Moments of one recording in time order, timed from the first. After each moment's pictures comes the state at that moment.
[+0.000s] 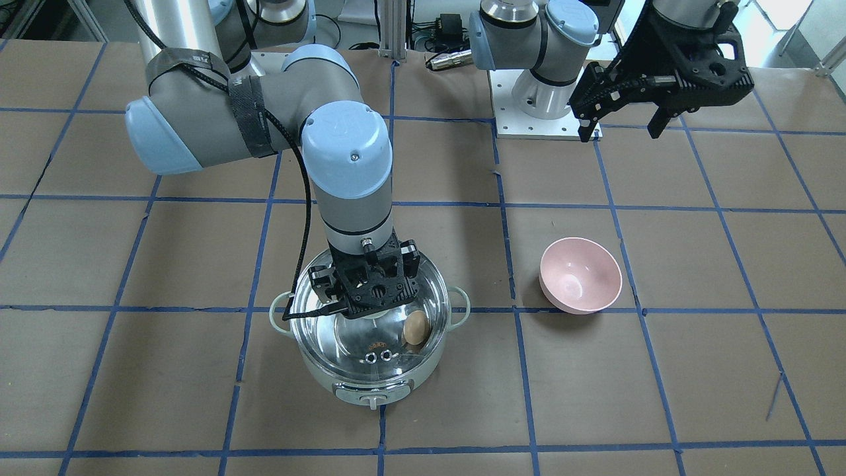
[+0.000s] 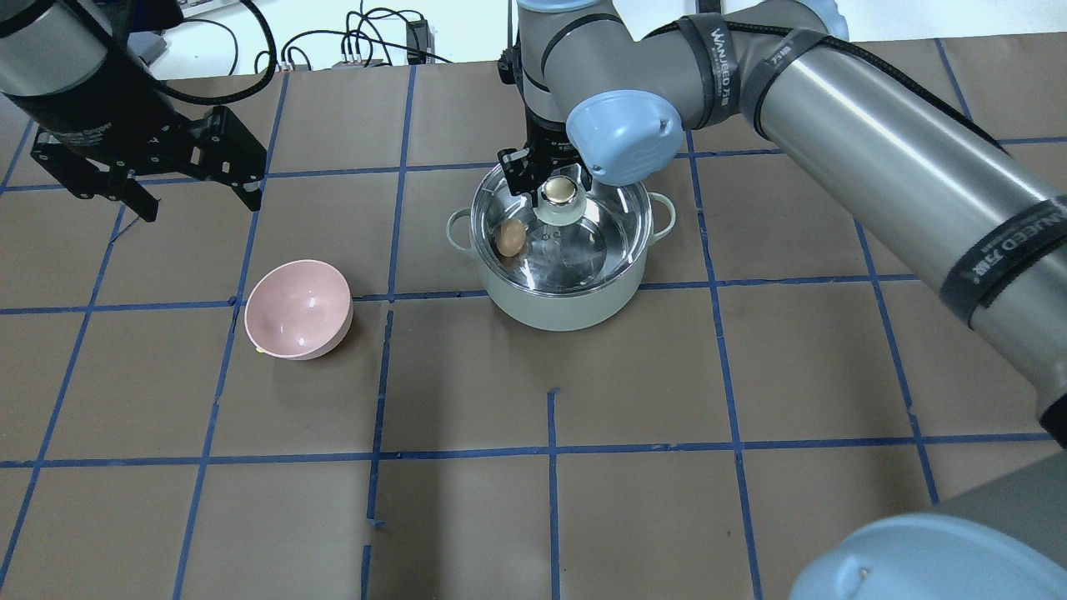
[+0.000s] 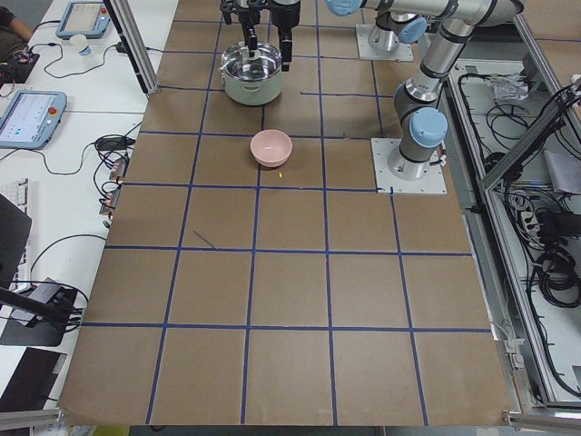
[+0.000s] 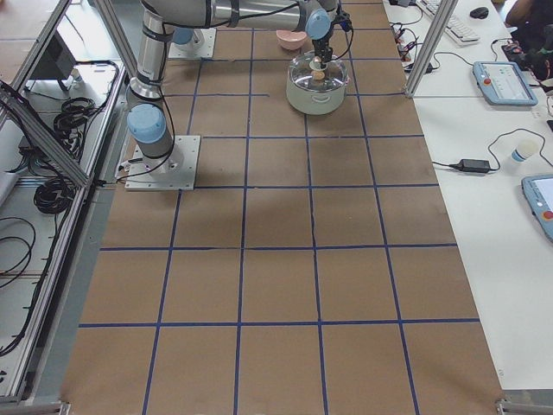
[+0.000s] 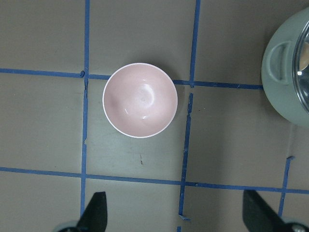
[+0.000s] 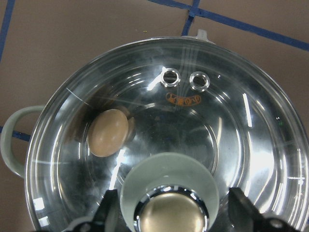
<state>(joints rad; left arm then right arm) -1.48 -1.48 -1.54 -1.67 1.60 0.01 1.90 -1.11 1.37 -1.90 -1.56 0.03</state>
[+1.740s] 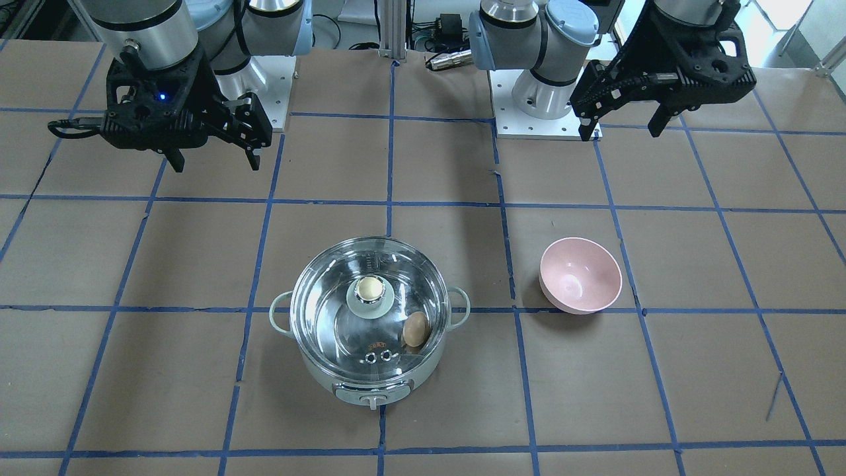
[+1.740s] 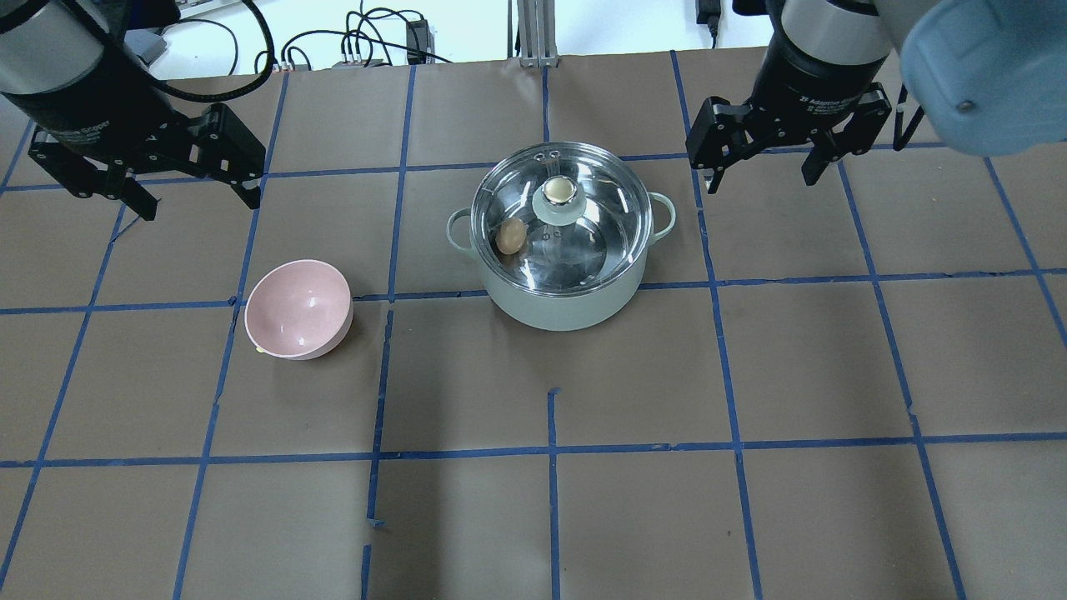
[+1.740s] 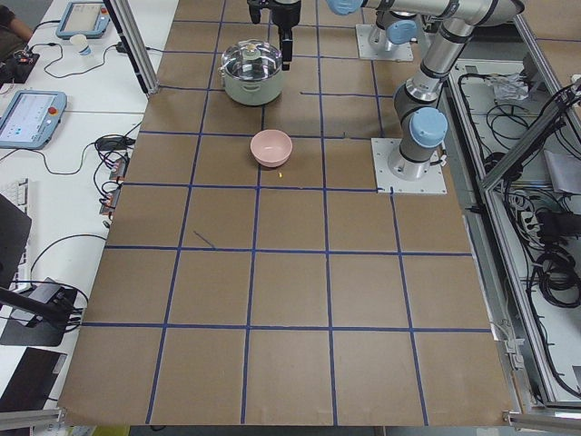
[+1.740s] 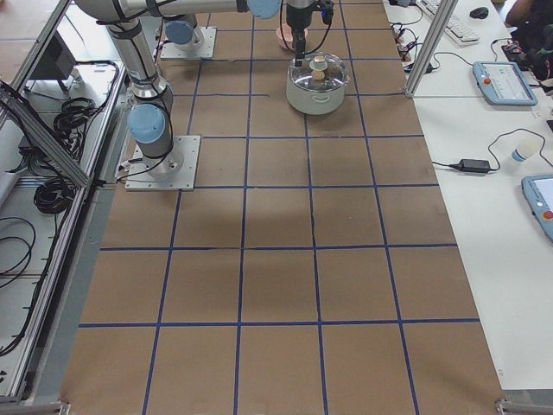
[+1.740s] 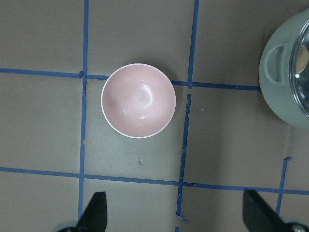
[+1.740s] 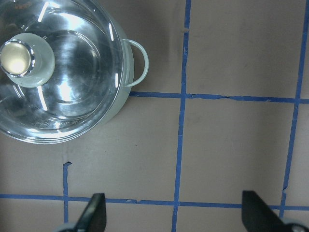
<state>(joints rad) -1.48 -1.48 -1.53 -1.68 1.60 0.00 1.63 -1.56 1.53 -1.57 -1.56 0.02</state>
